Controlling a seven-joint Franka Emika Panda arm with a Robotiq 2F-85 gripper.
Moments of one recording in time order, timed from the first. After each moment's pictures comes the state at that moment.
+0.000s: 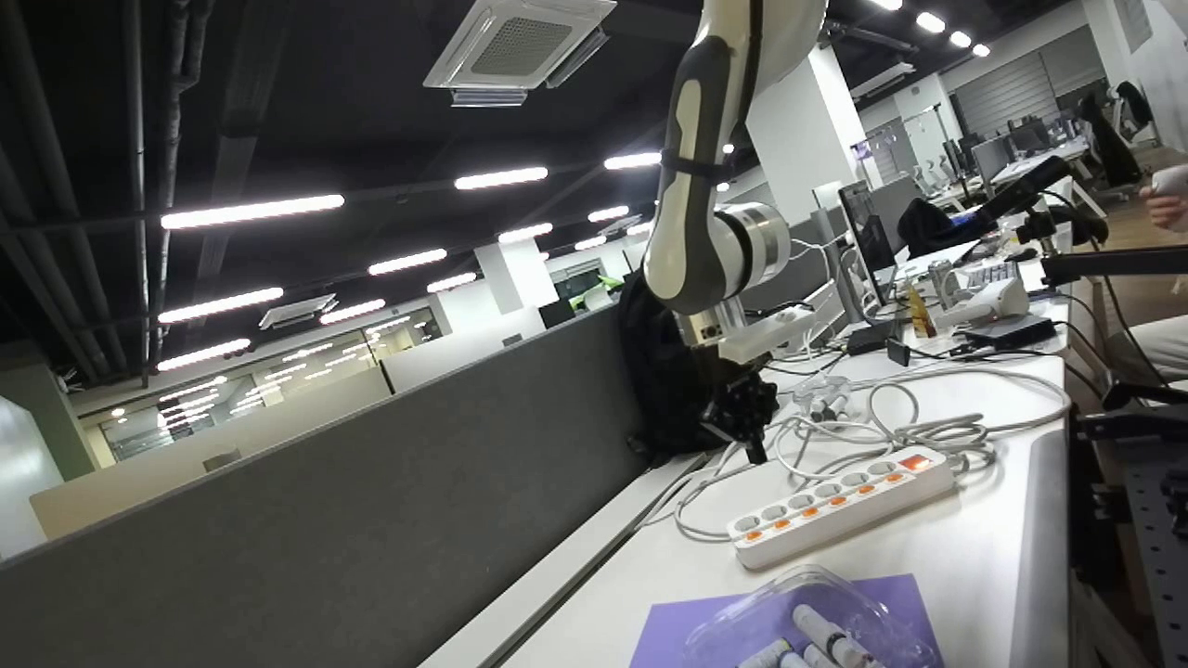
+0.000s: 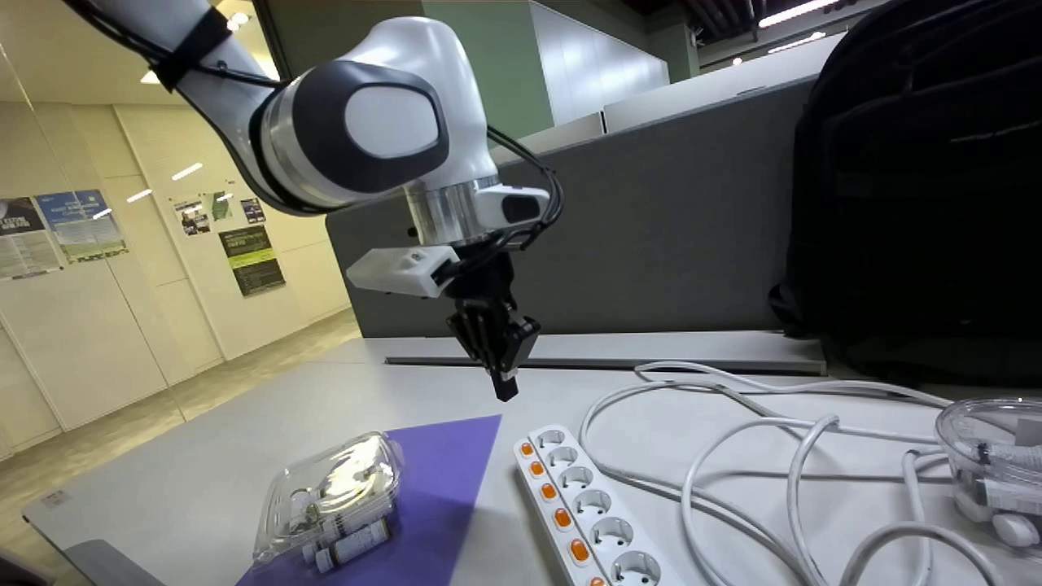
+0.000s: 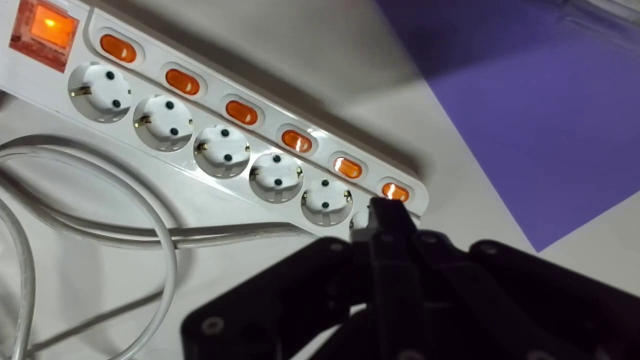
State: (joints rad) arm -0.08 0.17 -0.07 -2.41 0.12 2.63 0.04
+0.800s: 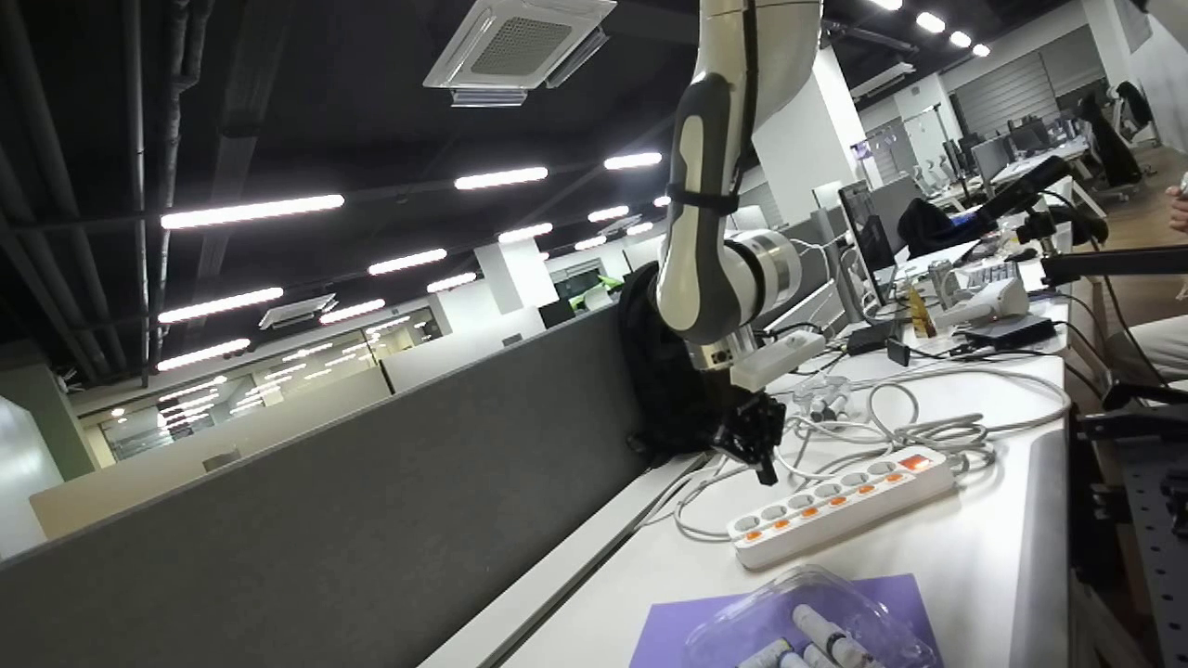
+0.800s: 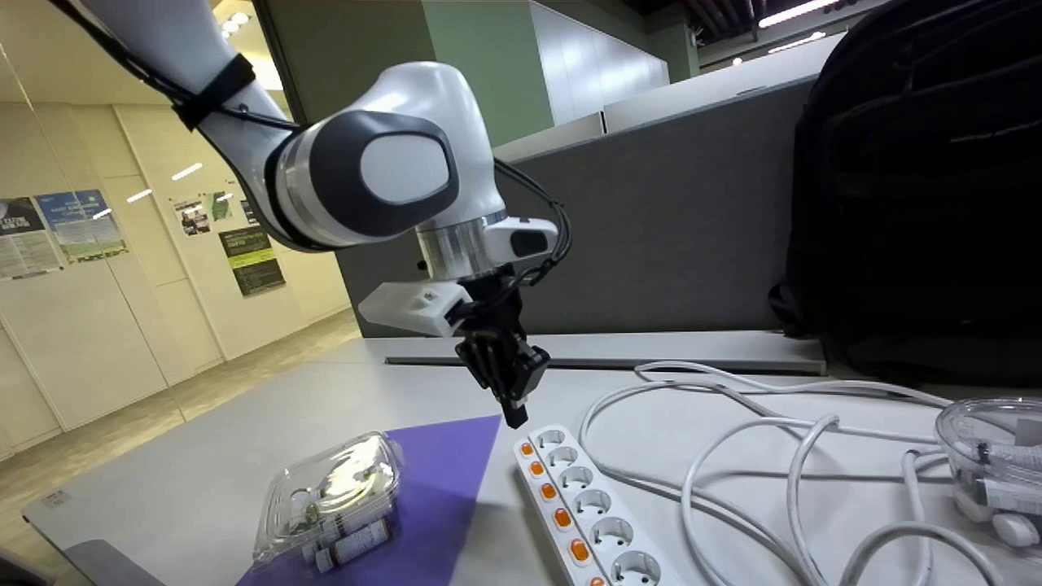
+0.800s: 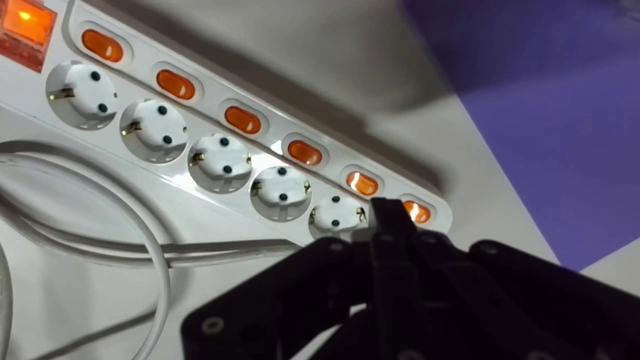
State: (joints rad) arm -0.08 0.25 -0.07 -2.42 0.11 2.72 0.04
